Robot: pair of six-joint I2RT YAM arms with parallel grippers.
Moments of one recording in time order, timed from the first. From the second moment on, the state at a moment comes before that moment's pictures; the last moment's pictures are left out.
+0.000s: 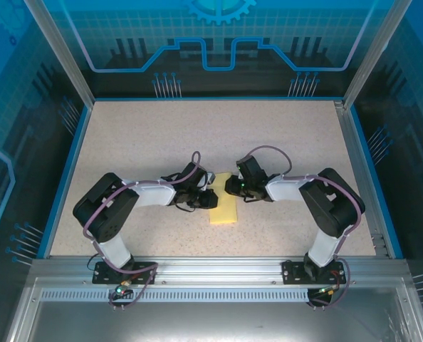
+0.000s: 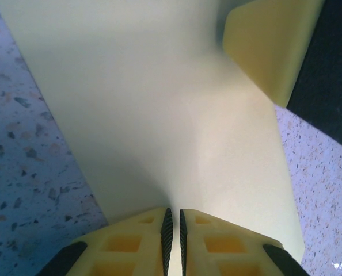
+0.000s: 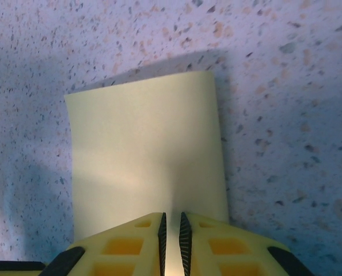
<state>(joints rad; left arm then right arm) -0.63 1.73 0.80 -0.10 0.36 -0.58 0.59 1.75 0.80 0.05 -0.16 0.76</state>
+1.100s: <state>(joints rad) -0.63 1.73 0.79 -0.09 0.36 -0.58 0.60 1.79 0.83 0.10 -0.20 0.77</state>
